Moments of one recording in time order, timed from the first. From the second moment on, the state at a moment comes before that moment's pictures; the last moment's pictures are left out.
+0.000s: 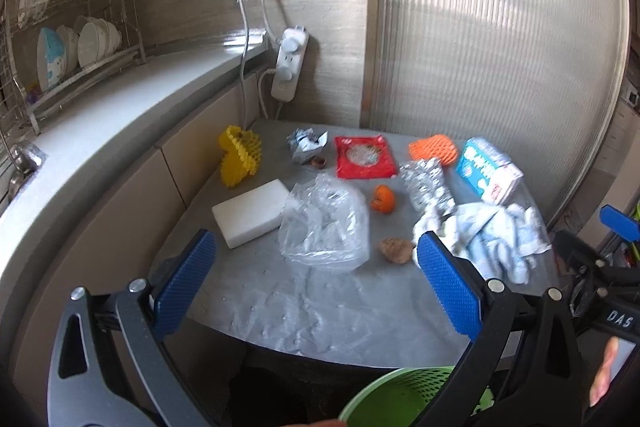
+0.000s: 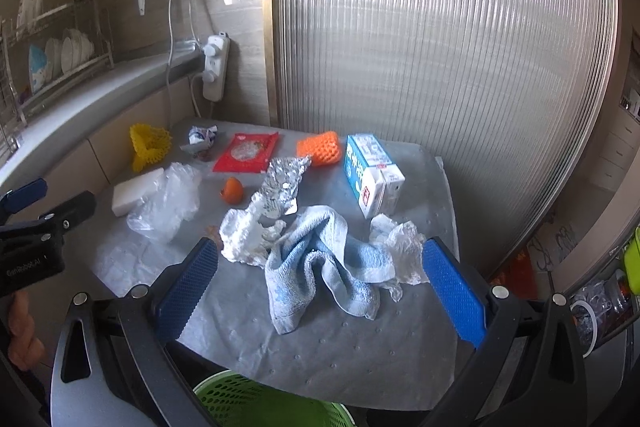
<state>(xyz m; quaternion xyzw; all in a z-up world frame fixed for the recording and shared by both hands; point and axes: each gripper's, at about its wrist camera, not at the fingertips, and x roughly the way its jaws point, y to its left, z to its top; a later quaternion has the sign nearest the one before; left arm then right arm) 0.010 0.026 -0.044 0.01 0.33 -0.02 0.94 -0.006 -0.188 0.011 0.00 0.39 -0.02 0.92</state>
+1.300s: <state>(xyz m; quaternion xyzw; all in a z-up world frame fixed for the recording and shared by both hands) 0.106 0.036 -0.129 -0.03 0.42 -0.08 0.90 0.031 -0.197 -0.034 0.00 0.42 0.00 0.91</state>
